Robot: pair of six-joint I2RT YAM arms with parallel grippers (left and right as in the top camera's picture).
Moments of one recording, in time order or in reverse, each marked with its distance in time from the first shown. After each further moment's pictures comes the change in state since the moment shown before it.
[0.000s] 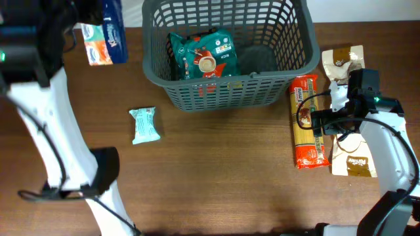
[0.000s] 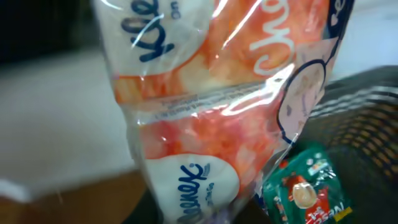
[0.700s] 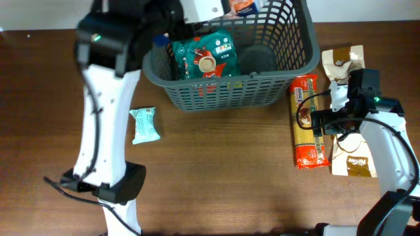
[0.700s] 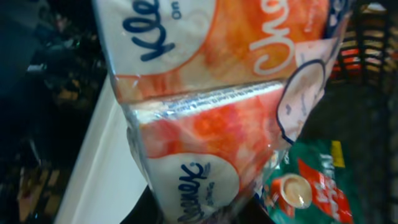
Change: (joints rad) left arm -0.332 -0.047 -0.449 0.298 0.181 0.805; right arm 0.000 0.000 0.000 0.000 0.000 0.000
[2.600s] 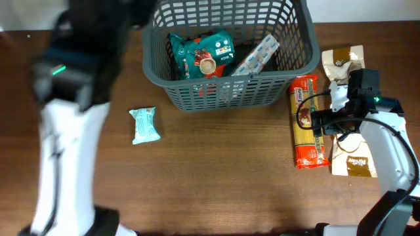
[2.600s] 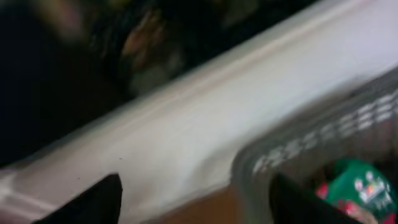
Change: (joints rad) left arm 0.106 -0.361 -0.346 0.187 -0.624 -0.710; right arm 0.000 0.000 0.000 0.000 0.000 0.000
